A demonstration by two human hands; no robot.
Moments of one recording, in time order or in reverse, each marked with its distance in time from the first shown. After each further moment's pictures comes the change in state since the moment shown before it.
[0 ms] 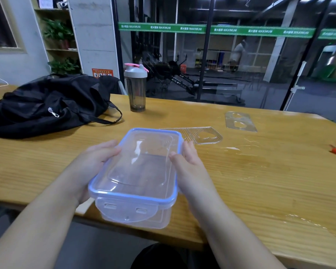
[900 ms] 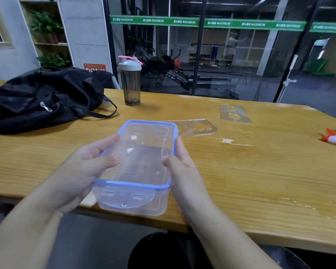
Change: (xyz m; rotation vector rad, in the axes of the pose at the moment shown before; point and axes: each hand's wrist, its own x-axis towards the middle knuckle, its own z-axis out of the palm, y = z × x) left_hand -0.018 -0.012 -0.009 -0.020 -0.131 0.047; right_hand -0.015 0.013 0.023 0.239 -0.002 0.049
